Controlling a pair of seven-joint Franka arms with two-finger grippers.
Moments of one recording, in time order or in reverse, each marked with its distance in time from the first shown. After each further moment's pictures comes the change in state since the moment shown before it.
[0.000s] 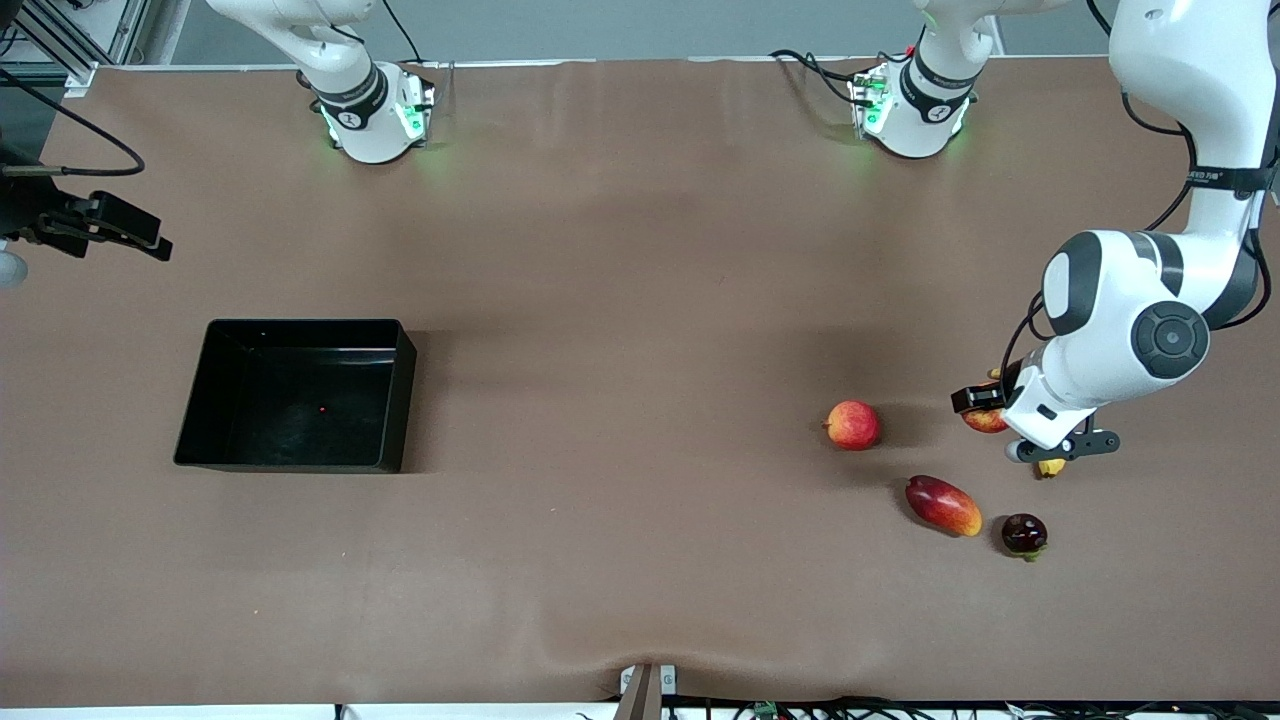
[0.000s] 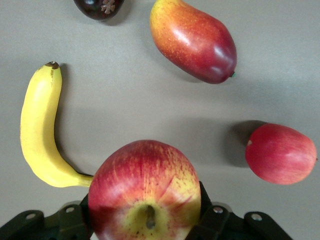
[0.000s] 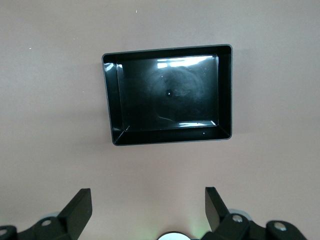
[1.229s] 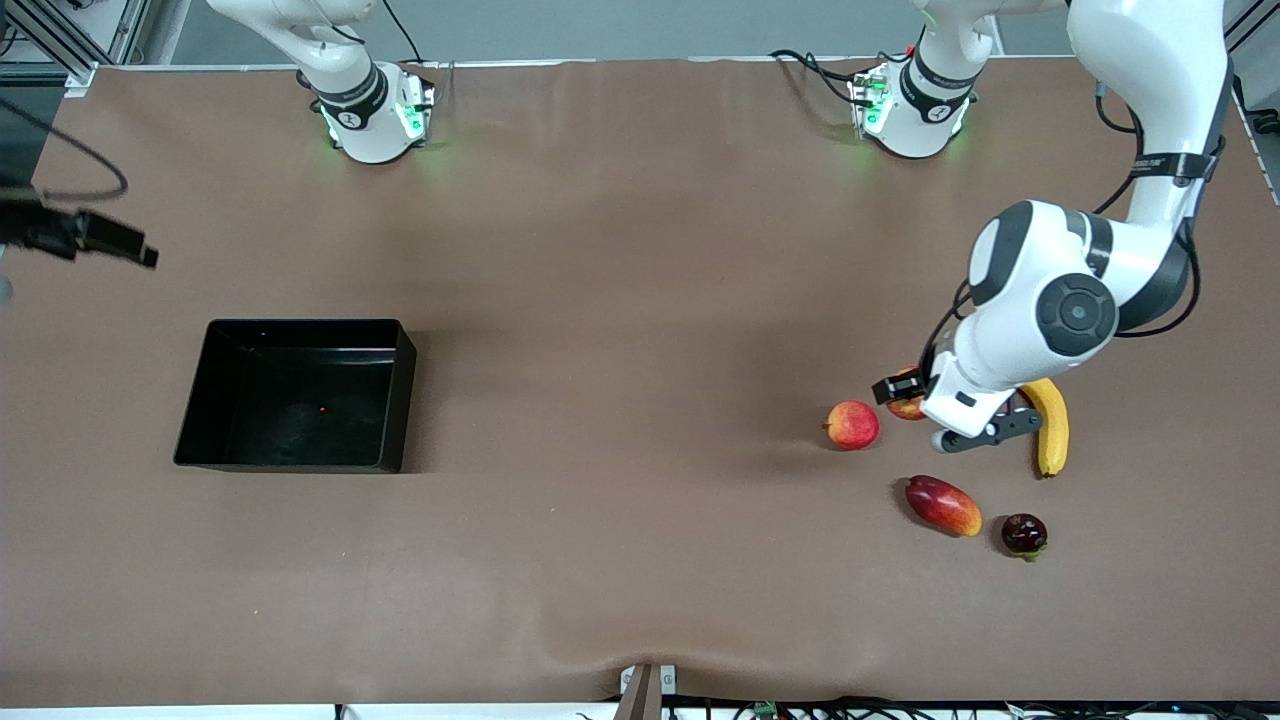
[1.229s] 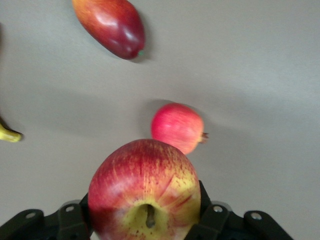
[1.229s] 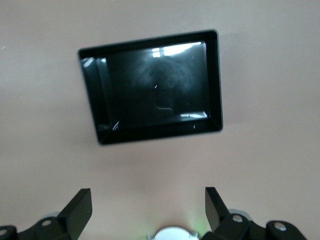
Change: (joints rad) left arm -0.009 -0.004 -0.217 0.081 0.000 -0.081 -0.367; right arm -0.018 0.077 -0.059 -0.045 -0.003 0.057 -0.008
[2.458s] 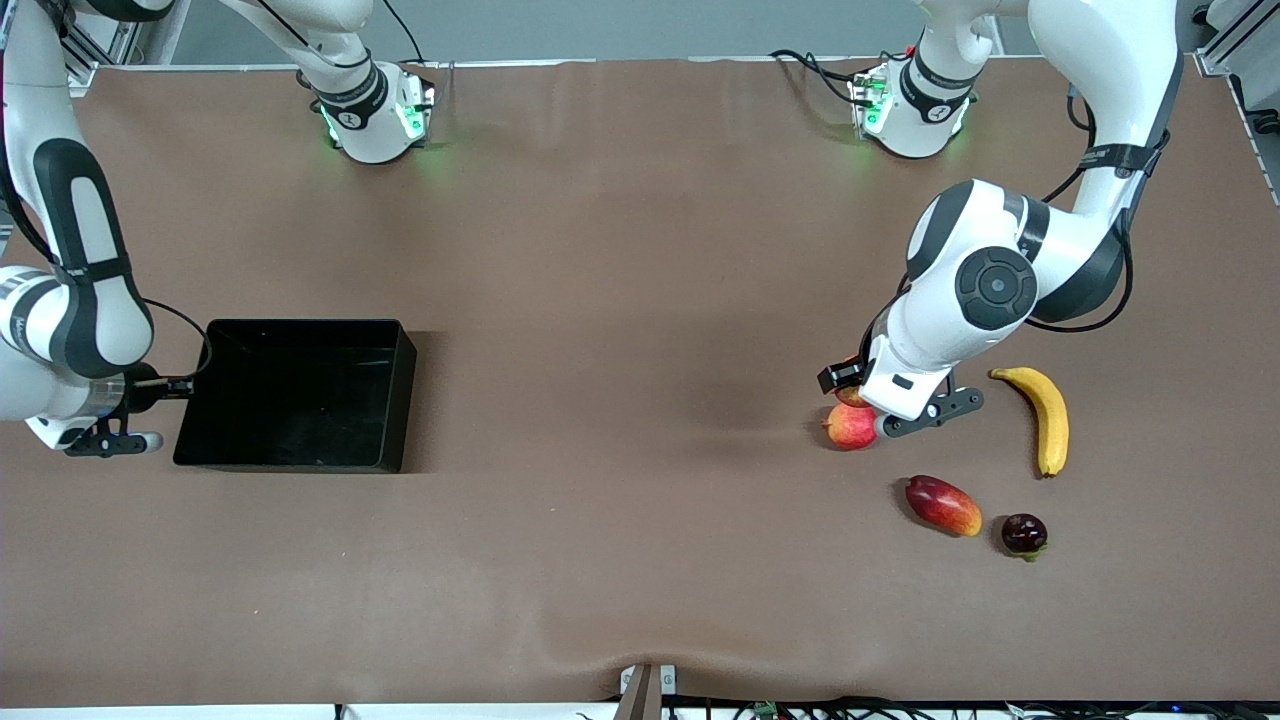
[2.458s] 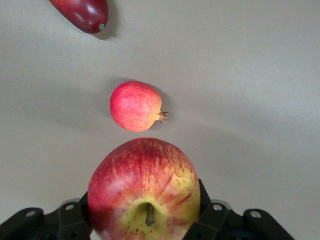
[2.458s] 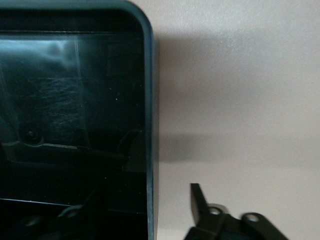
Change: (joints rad) left arm -0.081 0.004 -0.018 0.024 0.000 -0.007 -0.152; right arm -0.210 0.484 -0.006 -0.167 -0.005 0.520 -0.400
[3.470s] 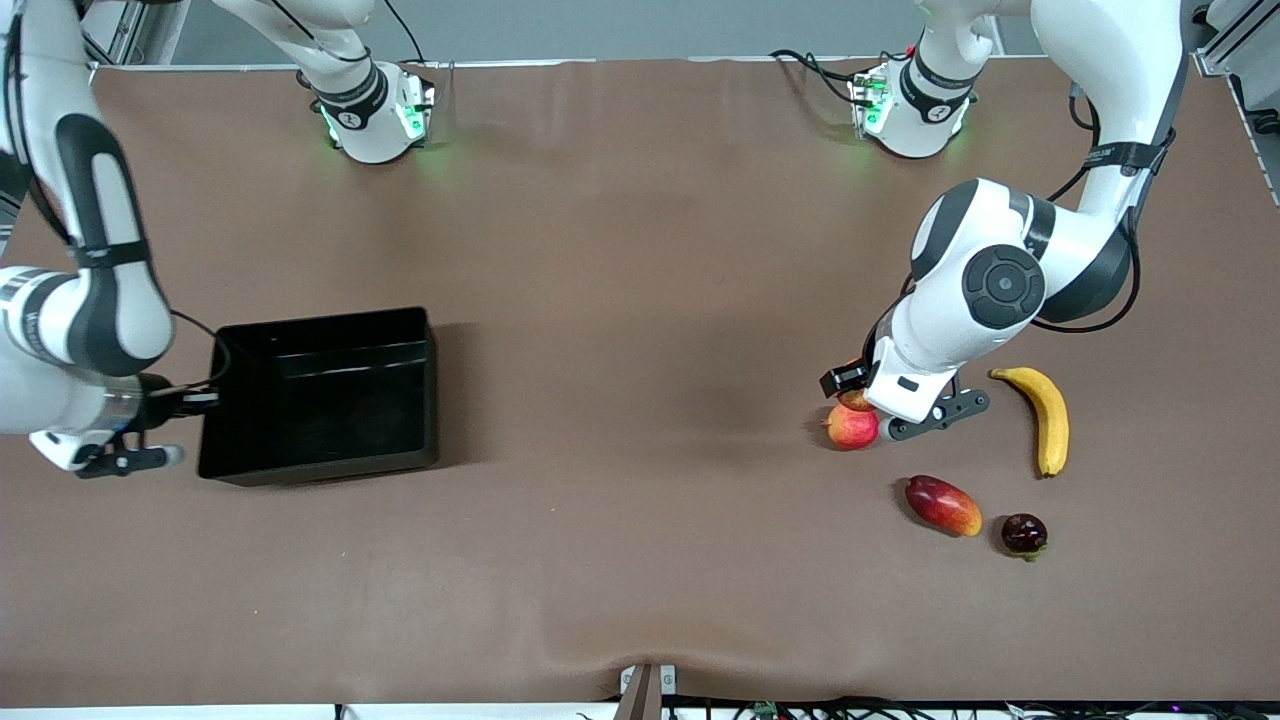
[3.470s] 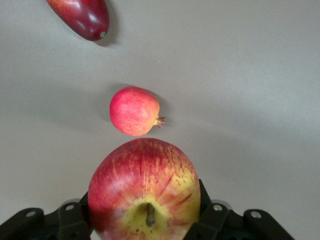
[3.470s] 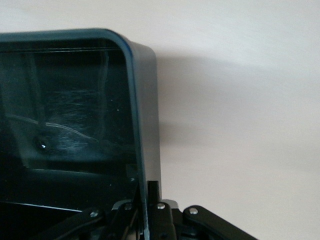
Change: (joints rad) left arm 0.001 0.000 0.001 0.019 0.000 0.000 -0.010; right arm 0.158 -0.080 0.029 0.063 0.016 -0.074 0.043
